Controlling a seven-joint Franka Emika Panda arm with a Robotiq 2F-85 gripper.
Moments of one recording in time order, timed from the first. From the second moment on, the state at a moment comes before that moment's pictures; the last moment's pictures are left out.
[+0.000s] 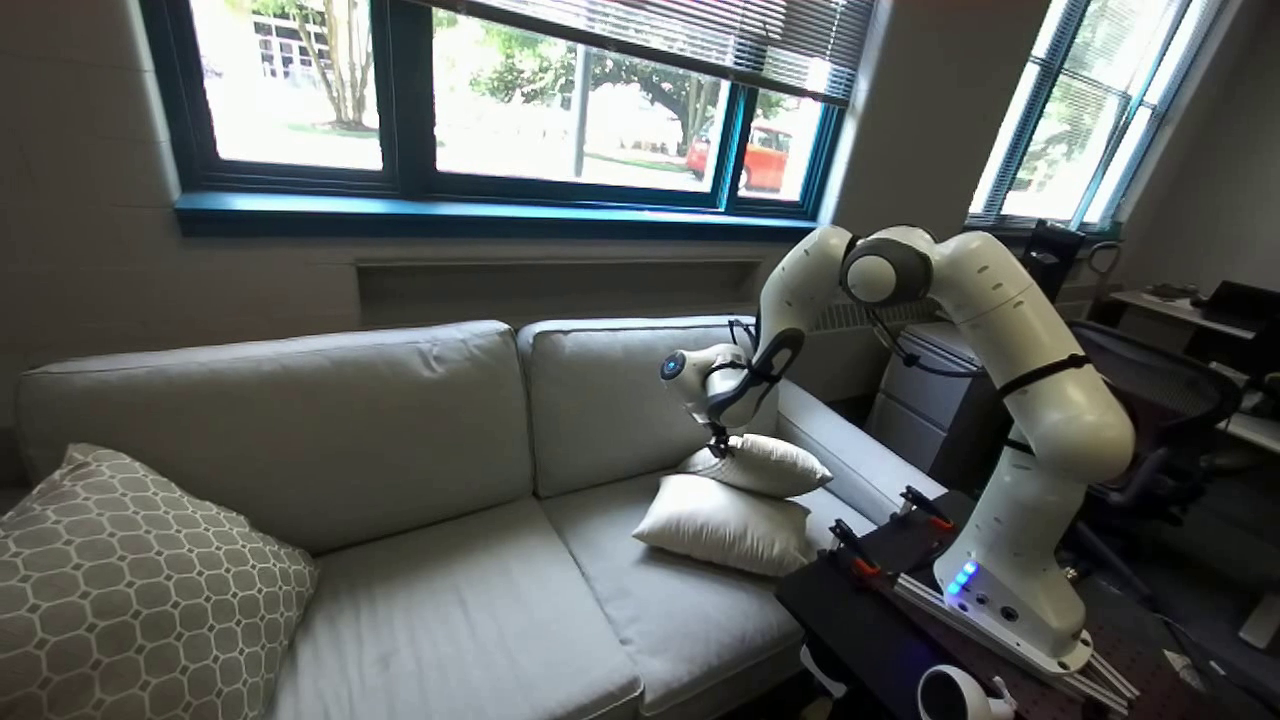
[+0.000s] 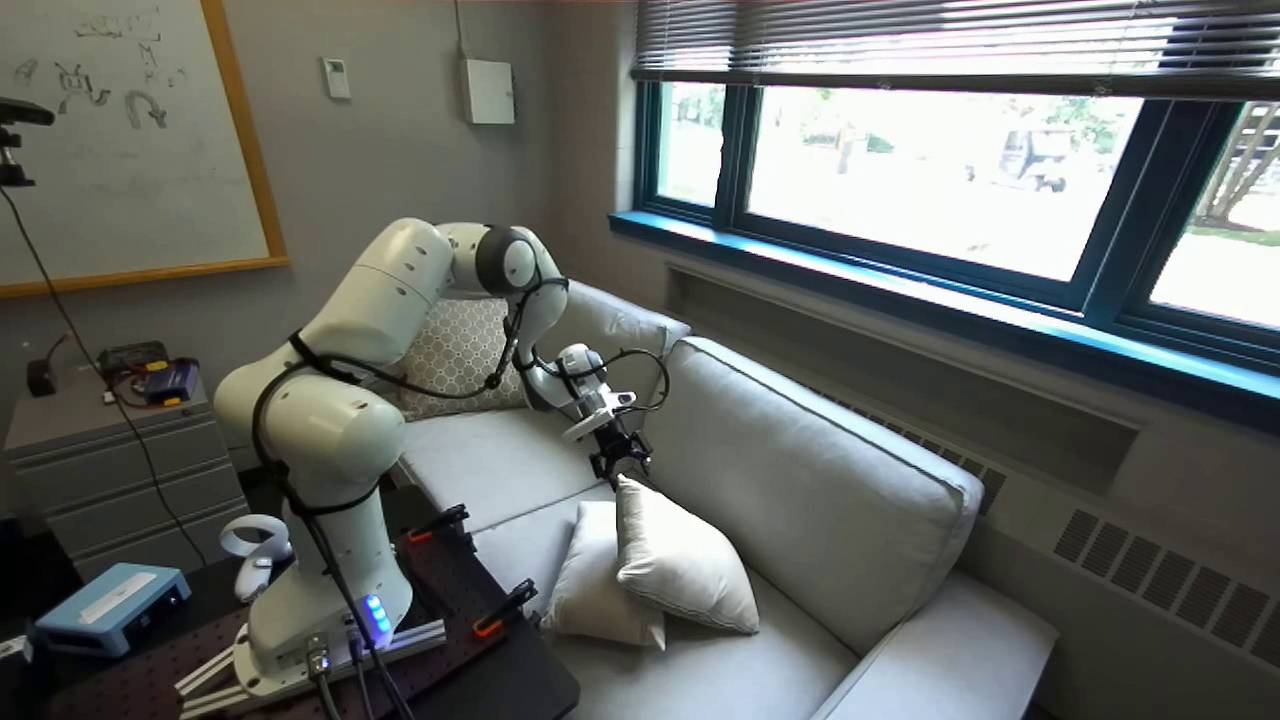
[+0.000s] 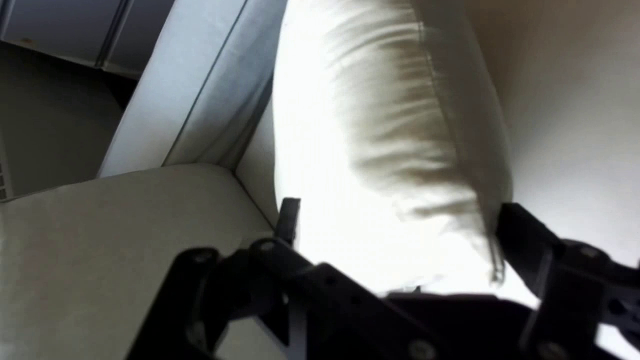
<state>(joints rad) 0.41 0.86 -0.14 -1.78 -0.84 2.17 0.46</state>
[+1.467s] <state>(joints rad) 0.32 0.85 -0.03 -1.74 -0.74 2.11 0.47</state>
